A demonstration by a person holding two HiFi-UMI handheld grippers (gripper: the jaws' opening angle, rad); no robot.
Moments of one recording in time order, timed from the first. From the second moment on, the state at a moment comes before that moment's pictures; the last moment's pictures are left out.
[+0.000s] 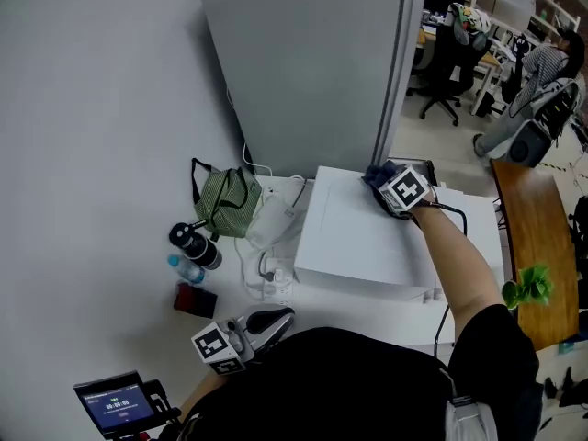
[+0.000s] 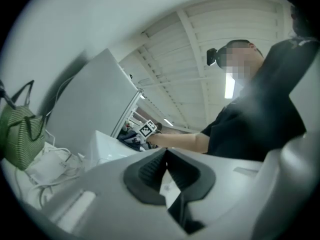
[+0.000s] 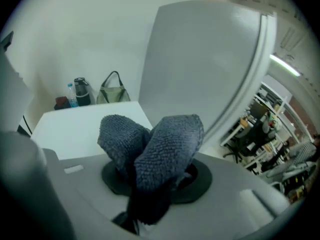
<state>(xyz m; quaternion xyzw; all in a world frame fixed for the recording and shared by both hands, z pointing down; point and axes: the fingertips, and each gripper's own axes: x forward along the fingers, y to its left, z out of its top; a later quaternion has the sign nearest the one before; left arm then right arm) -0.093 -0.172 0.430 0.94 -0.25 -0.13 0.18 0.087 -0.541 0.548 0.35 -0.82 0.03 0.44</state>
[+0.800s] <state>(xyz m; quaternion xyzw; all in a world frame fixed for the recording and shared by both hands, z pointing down) -0.094 -0.166 0.425 0.94 -0.25 -0.14 0.17 -0.080 -0.468 0.499 0.22 -0.90 -0.04 0.37</state>
